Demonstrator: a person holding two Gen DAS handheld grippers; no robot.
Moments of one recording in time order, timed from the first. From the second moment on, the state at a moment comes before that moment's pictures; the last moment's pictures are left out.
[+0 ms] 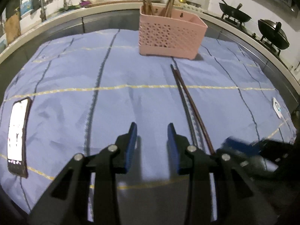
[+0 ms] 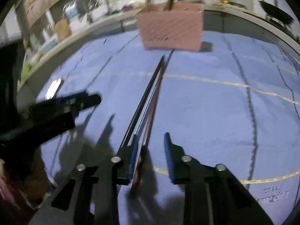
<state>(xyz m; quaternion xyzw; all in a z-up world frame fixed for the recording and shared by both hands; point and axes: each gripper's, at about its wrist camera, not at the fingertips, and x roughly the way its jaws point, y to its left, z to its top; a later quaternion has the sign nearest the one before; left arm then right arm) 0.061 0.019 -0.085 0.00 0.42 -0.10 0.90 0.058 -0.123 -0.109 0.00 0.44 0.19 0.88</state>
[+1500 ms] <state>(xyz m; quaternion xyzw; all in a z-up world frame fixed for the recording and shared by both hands) 0.116 -0.019 -0.109 0.08 0.49 -0.14 0.86 0.118 -0.166 -0.103 0.09 0.47 0.20 0.85</state>
